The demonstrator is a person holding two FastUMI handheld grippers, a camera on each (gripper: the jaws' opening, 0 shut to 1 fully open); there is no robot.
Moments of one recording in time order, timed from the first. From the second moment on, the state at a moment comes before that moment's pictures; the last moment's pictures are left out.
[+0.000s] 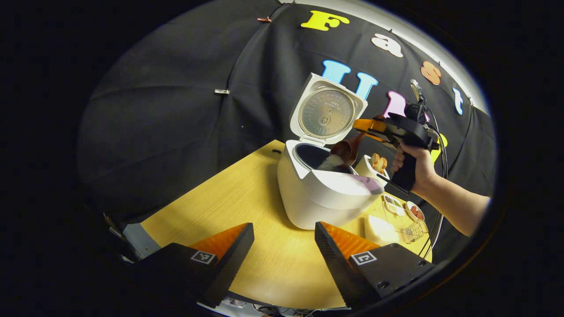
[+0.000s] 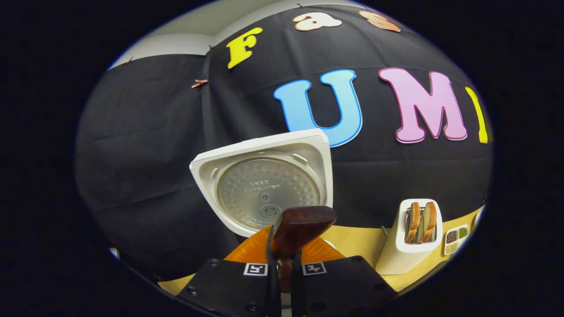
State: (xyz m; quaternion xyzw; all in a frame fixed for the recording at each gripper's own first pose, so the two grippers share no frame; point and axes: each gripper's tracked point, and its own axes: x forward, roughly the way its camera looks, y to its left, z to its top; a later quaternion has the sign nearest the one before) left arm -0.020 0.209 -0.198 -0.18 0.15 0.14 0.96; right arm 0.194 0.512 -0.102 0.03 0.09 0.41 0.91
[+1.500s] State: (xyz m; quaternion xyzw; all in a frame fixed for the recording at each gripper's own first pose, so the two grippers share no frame) left arm 0.024 0.099 -0.160 -0.13 0.14 0.08 0.98; right arm 0.216 0.324 0.005 0.09 0.02 0.36 0.93
